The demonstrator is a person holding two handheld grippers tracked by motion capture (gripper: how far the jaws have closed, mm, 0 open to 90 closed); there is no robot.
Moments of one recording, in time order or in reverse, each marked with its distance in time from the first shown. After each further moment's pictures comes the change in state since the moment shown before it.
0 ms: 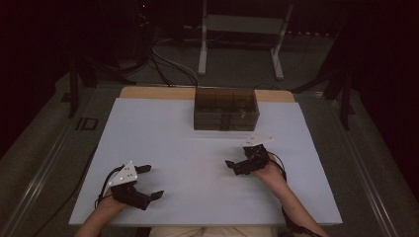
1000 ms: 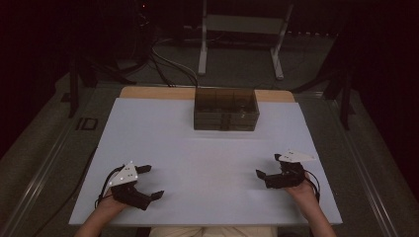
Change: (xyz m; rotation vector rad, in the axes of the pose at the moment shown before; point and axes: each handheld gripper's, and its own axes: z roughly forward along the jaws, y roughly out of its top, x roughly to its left) left arm -0.001 0.000 0.001 0.003 0.000 -0.002; right arm -0.016 -0.059 -0.082 -0.077 -0.124 0.095
